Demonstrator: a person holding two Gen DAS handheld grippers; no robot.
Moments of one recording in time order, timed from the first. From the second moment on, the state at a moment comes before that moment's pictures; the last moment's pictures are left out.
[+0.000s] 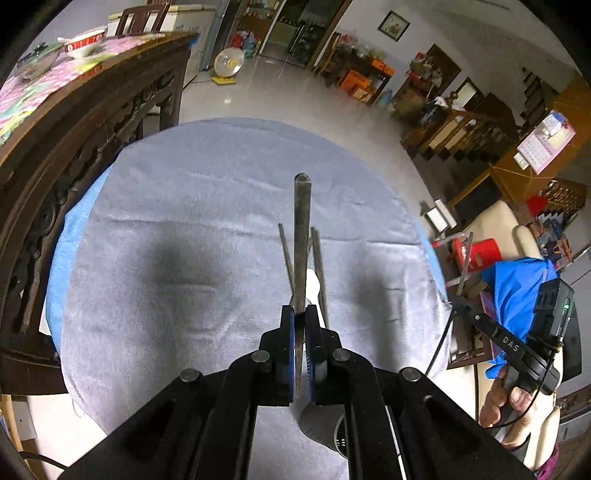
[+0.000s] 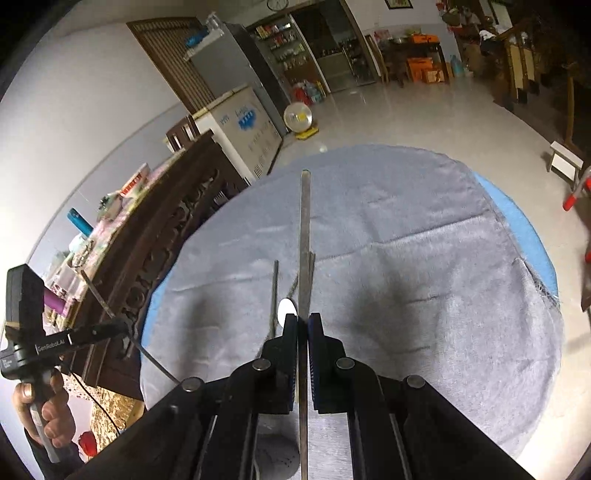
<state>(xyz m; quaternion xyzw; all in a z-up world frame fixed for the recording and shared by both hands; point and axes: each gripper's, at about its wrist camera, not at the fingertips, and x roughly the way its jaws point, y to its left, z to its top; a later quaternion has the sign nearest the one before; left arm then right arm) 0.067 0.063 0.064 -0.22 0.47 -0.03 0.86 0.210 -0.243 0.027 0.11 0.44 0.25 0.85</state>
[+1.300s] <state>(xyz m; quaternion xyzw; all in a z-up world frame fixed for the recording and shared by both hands) 0.008 0.000 0.058 -0.20 0.41 -0.06 0.89 0.108 -0.206 0.014 0.11 0.31 0.27 0.91</state>
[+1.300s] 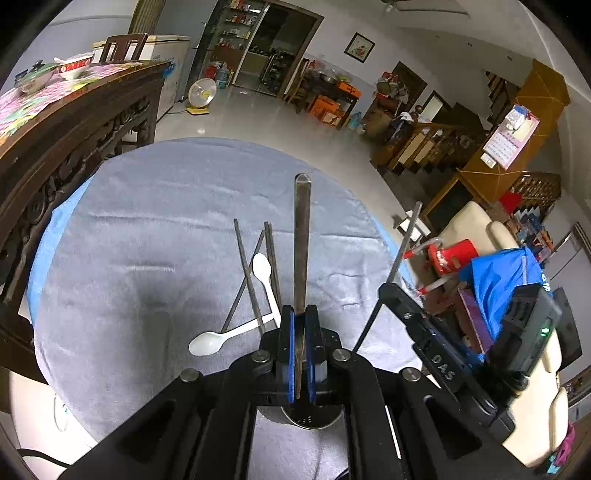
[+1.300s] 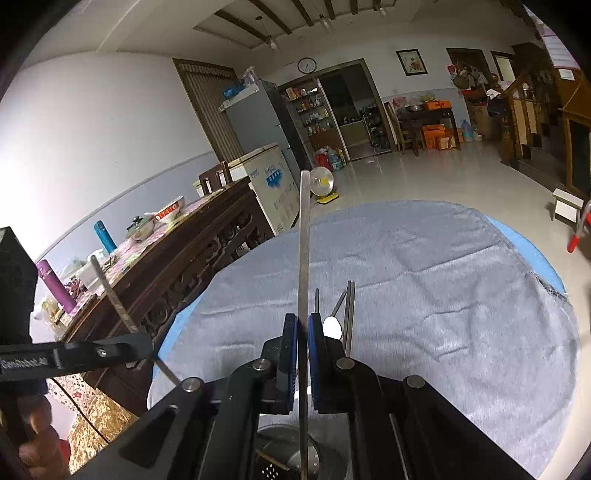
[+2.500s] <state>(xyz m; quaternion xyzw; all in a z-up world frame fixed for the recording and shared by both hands) 0.017 -0.032 0.015 -0.18 0.45 -0.05 0.87 0.084 -0.196 -0.022 0.07 0.34 0.30 0.89</state>
